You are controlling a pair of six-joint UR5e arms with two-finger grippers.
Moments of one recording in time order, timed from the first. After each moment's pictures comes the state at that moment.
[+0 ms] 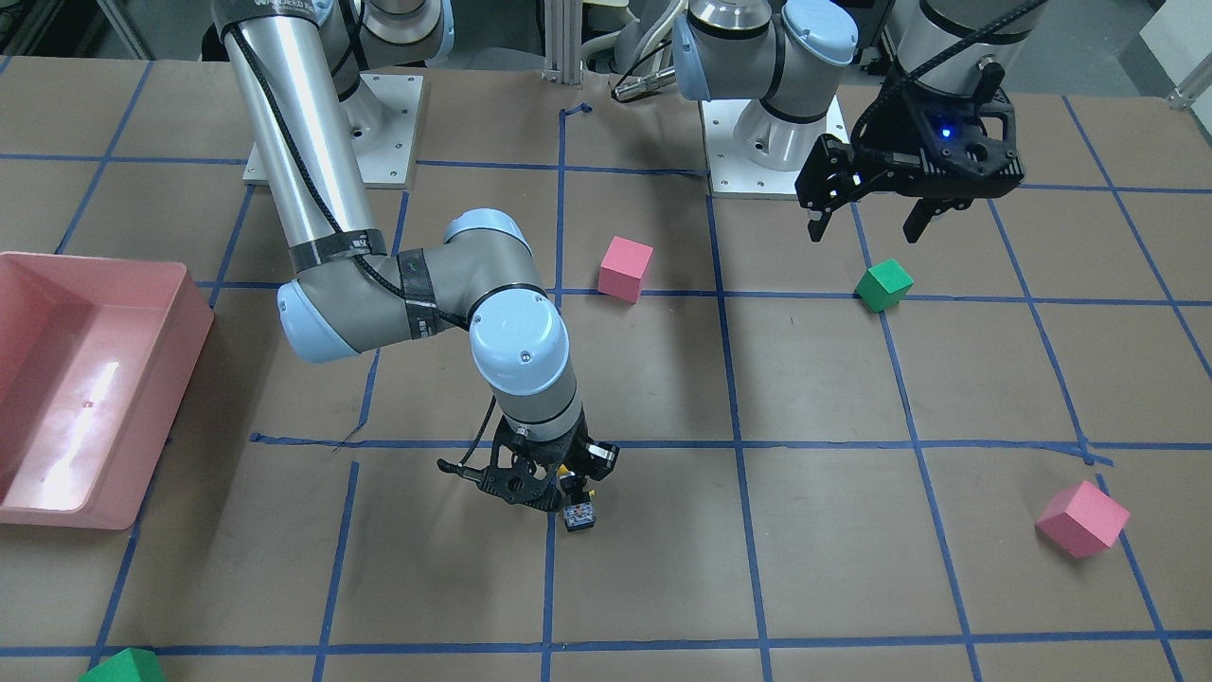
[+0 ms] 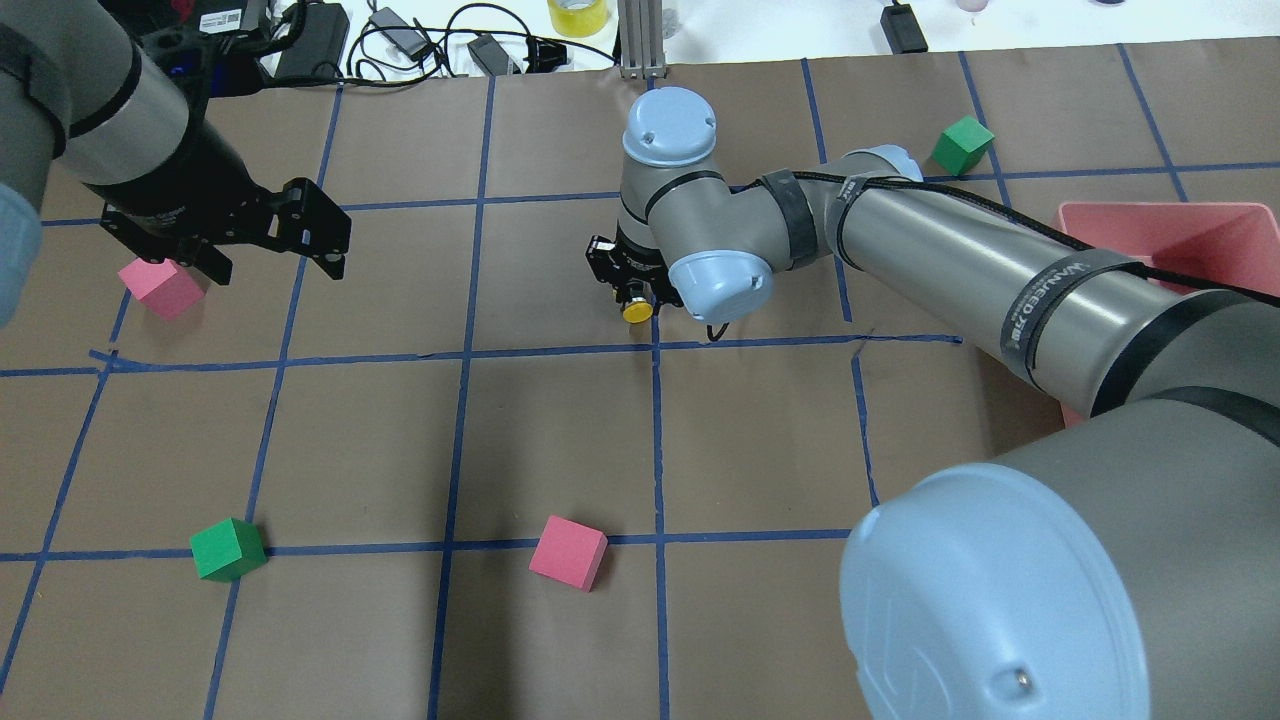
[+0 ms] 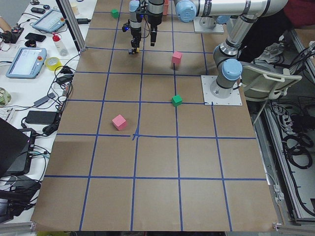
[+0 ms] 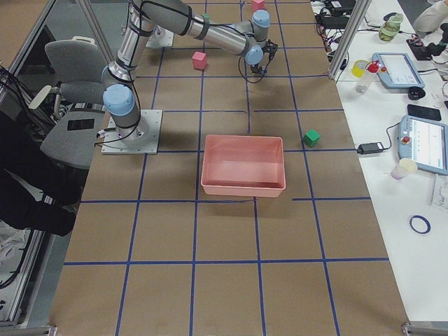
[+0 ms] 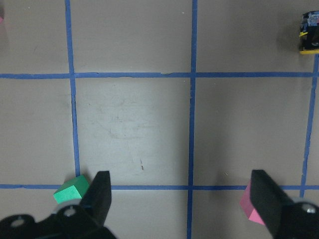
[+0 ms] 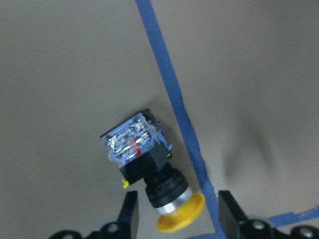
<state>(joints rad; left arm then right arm) -1.48 -1.45 -1.70 -1.47 1.58 0.08 1.91 -0.95 1.54 -2.25 -1.46 0.69</state>
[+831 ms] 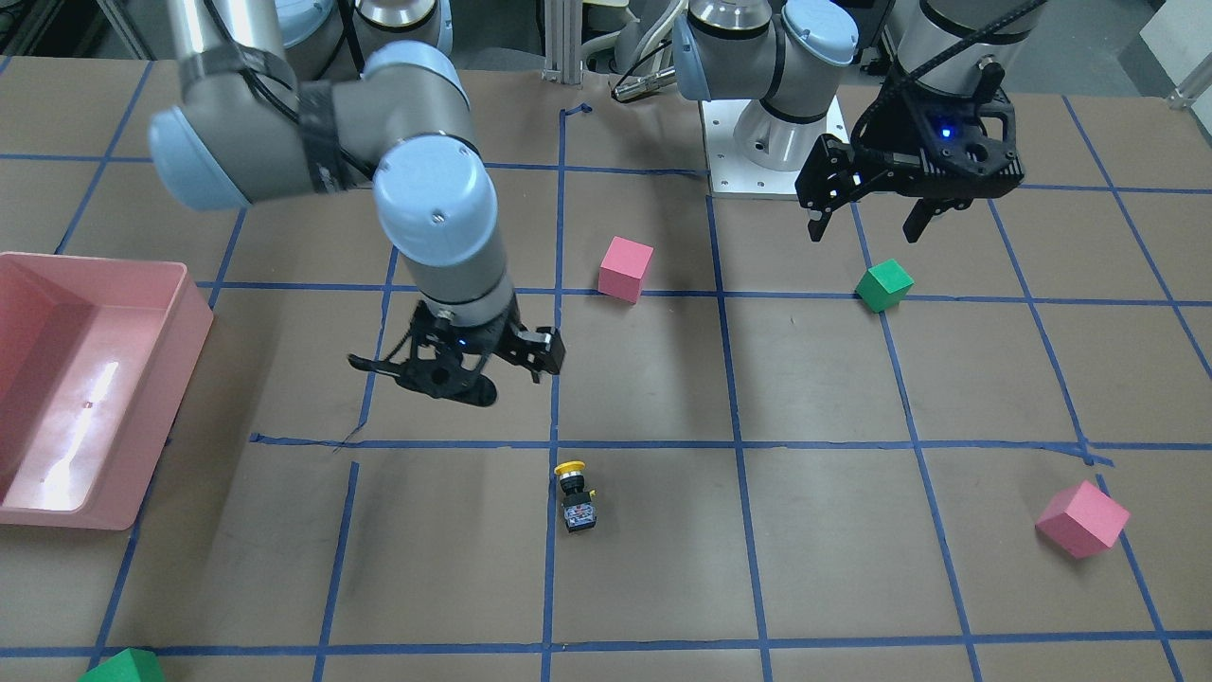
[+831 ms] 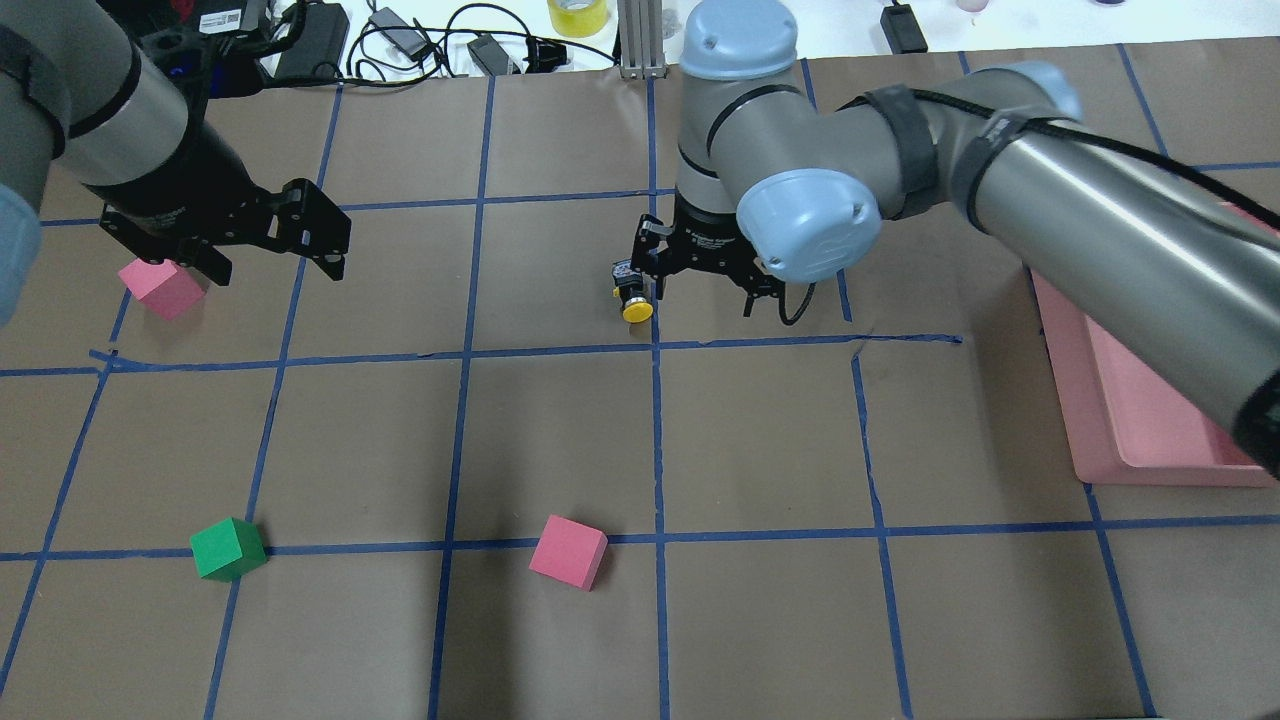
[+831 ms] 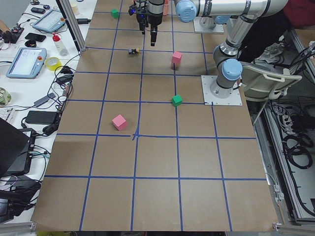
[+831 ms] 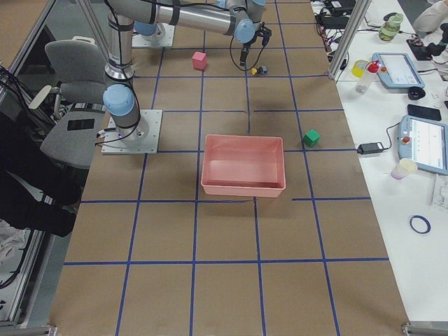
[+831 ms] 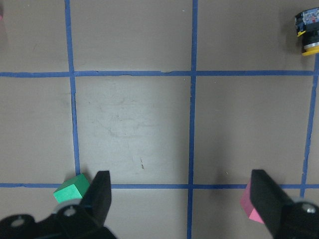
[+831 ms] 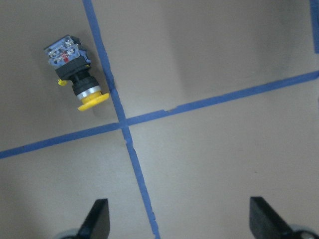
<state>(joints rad) -1.48 -1.45 -1.71 -1.48 1.58 0.08 1.83 -1.27 1.59 -1.81 -1.49 0.50</state>
